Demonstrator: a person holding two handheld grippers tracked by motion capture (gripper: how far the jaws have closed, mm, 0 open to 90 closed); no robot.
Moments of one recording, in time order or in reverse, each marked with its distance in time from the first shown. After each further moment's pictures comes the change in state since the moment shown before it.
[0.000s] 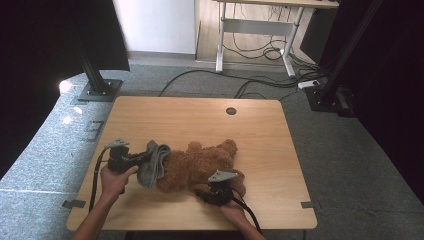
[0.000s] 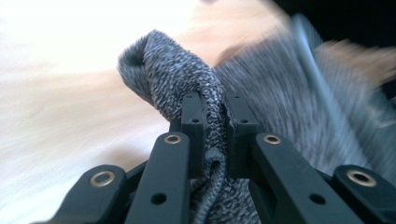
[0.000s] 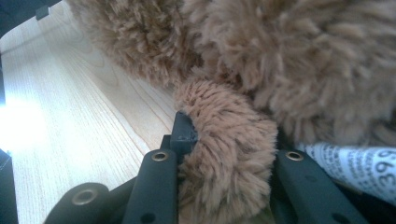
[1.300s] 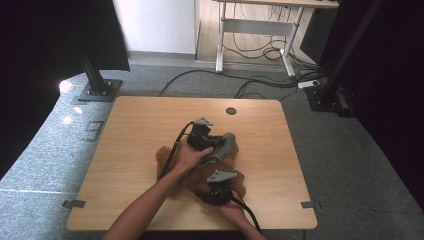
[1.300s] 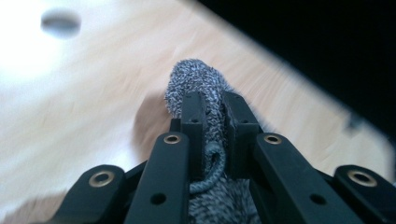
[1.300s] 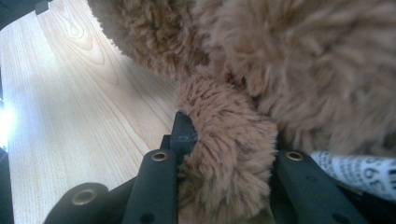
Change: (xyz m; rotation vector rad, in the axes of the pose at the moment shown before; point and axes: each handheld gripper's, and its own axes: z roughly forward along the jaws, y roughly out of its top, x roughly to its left) left arm -0.121 0.069 0.188 0.221 -0.098 0.214; right arm 0.000 0.001 0.001 0.008 0.000 -0.027
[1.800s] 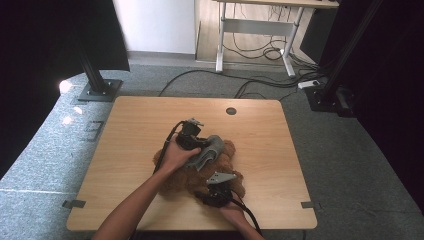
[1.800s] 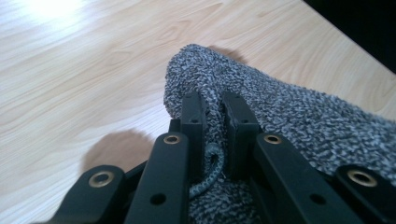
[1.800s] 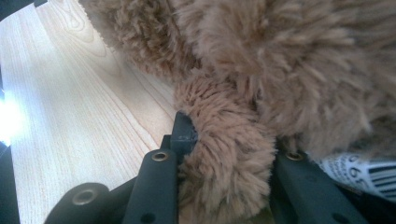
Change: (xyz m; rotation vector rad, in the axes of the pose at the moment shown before) left arm 0.022 -0.009 -0.043 0.087 0.124 -0.026; right arm 0.005 -0.002 -0.001 0.015 -0.009 0.000
